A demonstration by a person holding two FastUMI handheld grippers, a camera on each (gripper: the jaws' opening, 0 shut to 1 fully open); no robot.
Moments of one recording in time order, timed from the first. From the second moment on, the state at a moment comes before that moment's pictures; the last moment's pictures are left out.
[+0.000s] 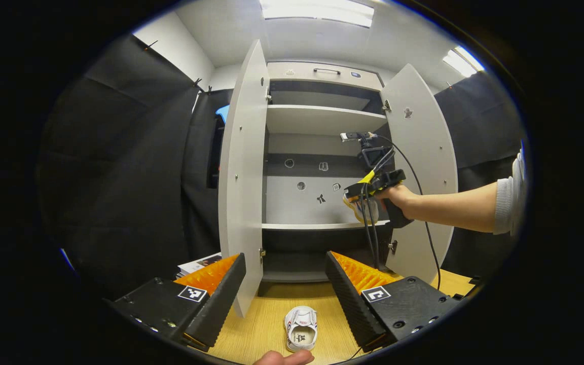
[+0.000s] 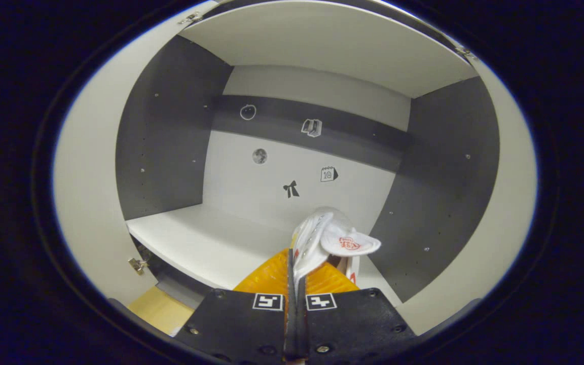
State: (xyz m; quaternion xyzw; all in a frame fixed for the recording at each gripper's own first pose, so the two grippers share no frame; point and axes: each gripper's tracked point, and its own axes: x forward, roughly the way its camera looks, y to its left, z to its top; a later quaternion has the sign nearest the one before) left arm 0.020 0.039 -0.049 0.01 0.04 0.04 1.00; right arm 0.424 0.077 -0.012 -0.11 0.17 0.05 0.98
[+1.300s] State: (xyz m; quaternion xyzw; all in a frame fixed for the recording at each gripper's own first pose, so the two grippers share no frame) left arm 0.026 0.061 -0.062 0.00 0.05 0.05 1.00; right arm 0.454 0.084 -0.038 -0.12 0.29 0.05 0.95
